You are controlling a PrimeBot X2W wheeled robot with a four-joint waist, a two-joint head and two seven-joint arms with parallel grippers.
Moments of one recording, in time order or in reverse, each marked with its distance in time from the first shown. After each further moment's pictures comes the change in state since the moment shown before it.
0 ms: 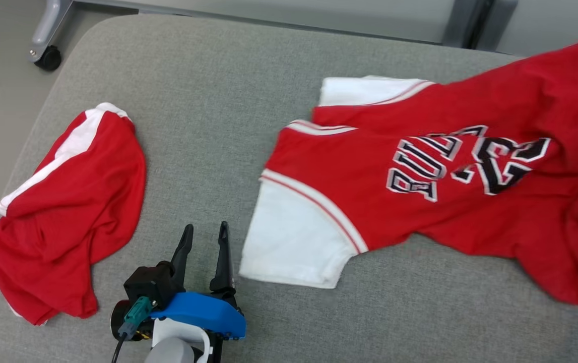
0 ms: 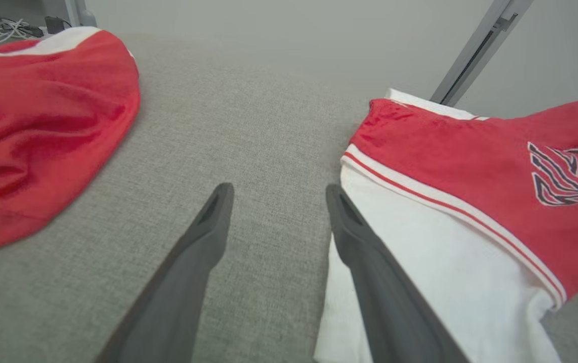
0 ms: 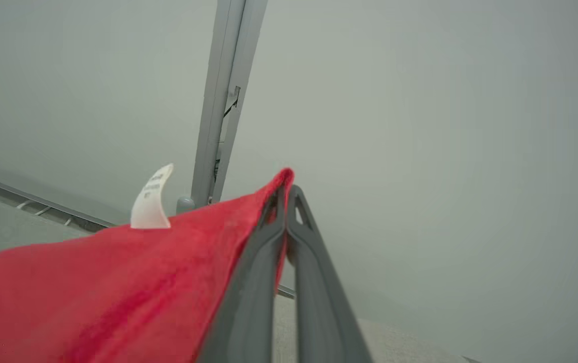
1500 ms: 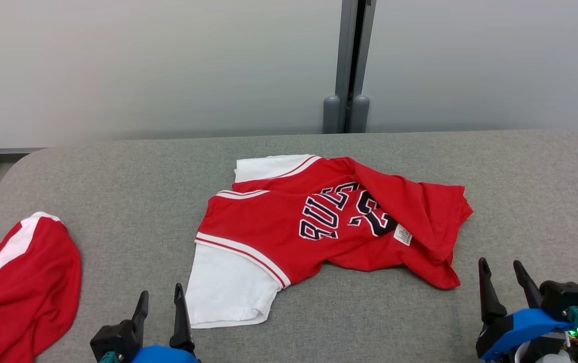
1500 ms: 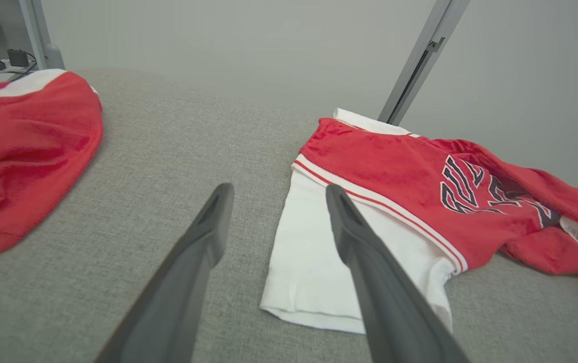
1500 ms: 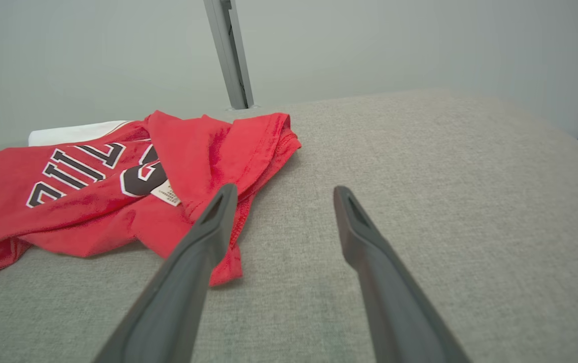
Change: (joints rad) left arm 0.156 0.000 0.169 0.073 0.075 -0.026 0.000; right arm 0.743 0.518 -0.224 -0.308 0.015 0.000 0.000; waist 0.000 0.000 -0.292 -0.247
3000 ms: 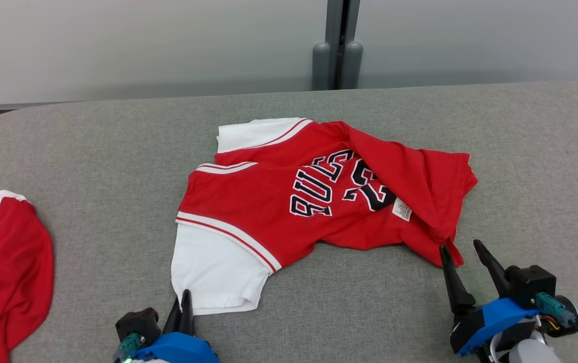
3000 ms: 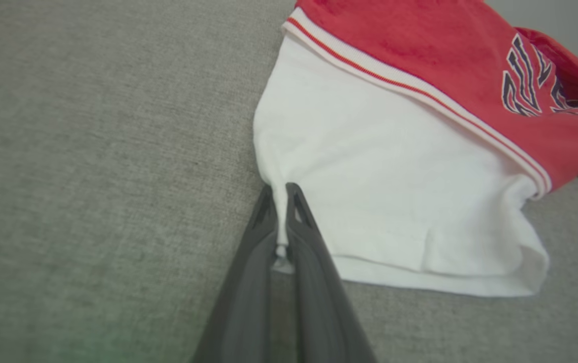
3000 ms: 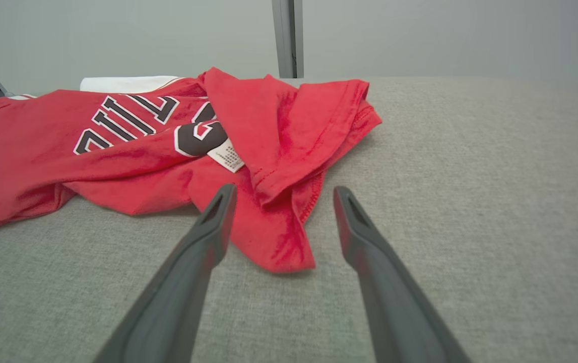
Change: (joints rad) left arm -0.148 0.005 -0.152 0.289 -0.169 0.018 -0.013; right arm -0.002 -0.043 0.226 -0.116 0.060 0.000 0.000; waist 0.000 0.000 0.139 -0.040
